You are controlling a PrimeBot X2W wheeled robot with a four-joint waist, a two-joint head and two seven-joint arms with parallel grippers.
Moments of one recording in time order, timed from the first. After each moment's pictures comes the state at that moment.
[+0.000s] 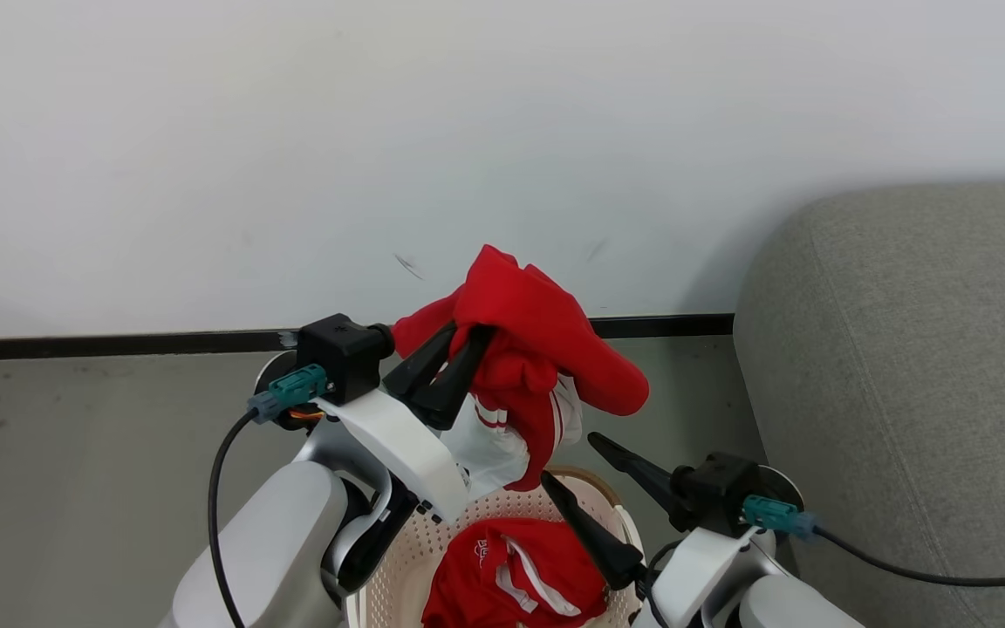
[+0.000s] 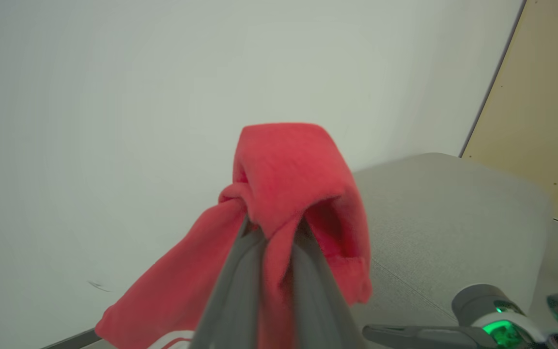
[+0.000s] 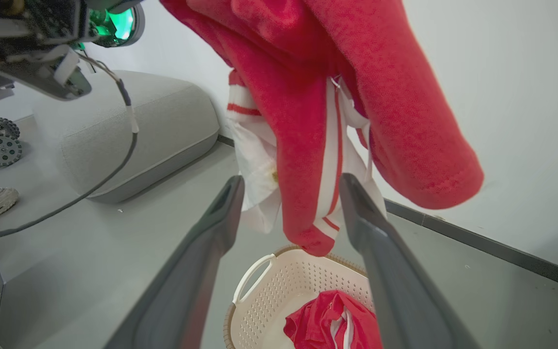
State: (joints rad) left arm -0.50 0.09 -0.57 0.21 -0.63 -0.08 -0.04; right arm -0.27 -0.12 0.64 0.26 0.35 0.12 -0.26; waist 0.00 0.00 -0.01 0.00
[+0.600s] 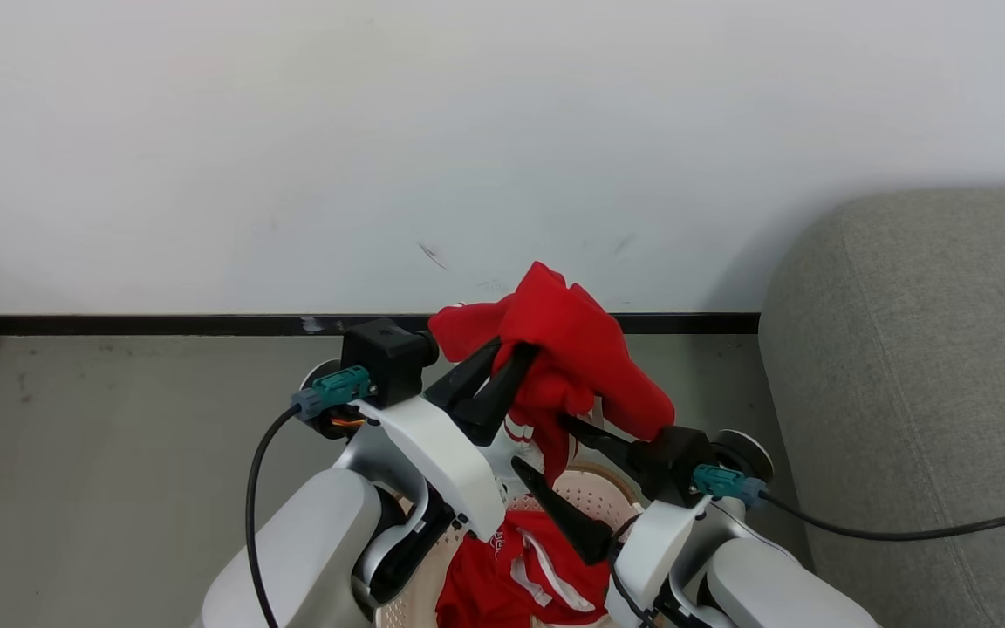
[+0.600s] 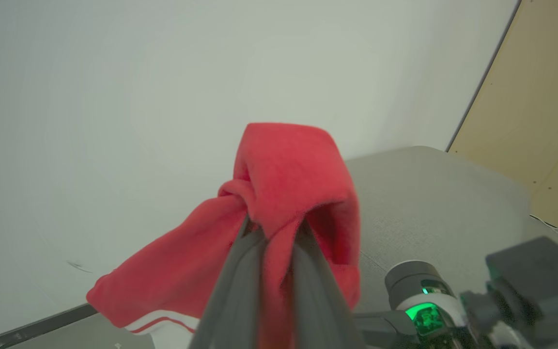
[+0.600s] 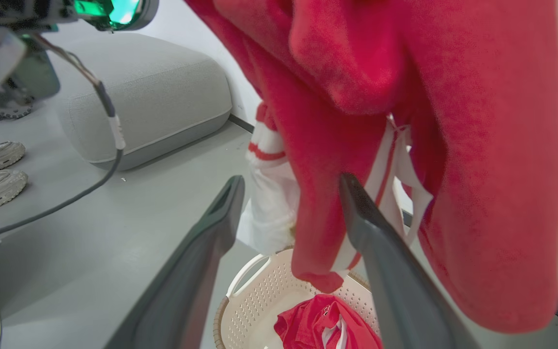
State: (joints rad) left arm -0.51 0.06 -0.62 0.18 -0.67 -0.07 0.01; right arm -0.40 -0.08 0.73 0.40 0.31 0.12 -0.26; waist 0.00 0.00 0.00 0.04
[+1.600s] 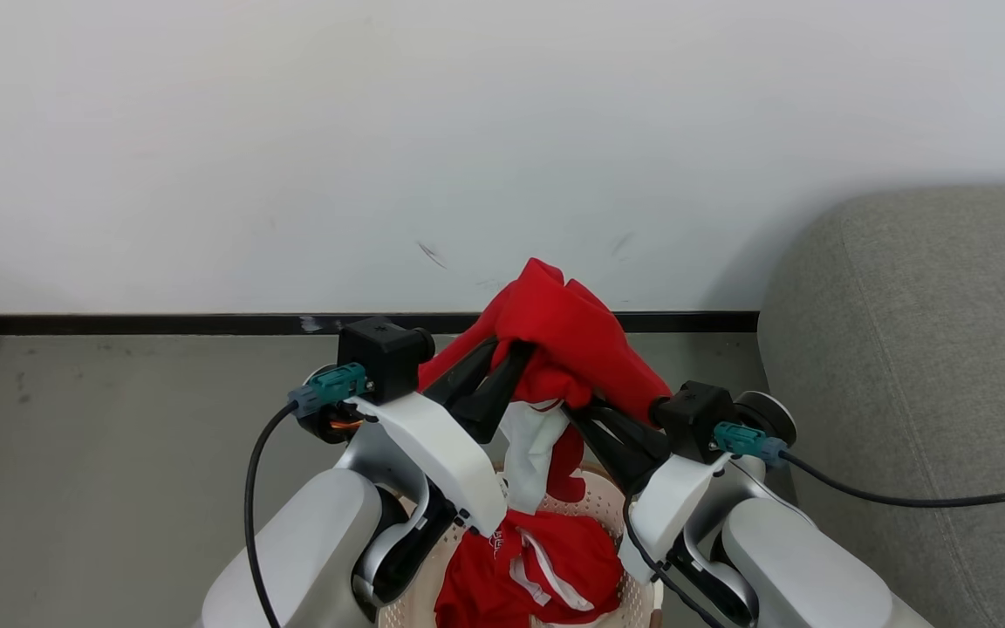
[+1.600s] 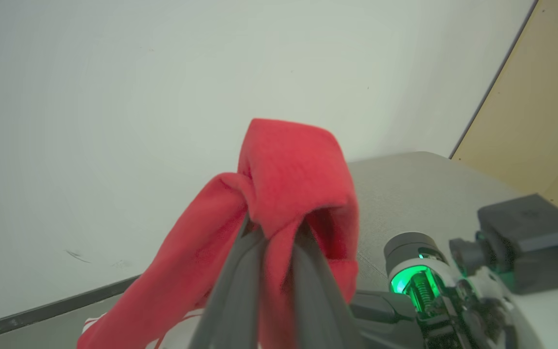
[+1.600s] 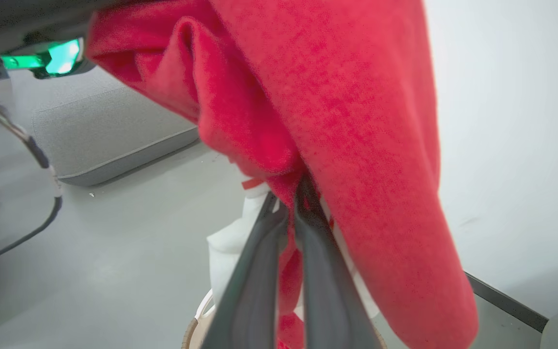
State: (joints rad) left arm -0.50 0.06 -0.63 0.17 -0.70 -0.03 0.03; right arm -0.46 -0.06 0.65 0.45 0.27 0.12 -0.26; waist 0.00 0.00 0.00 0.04
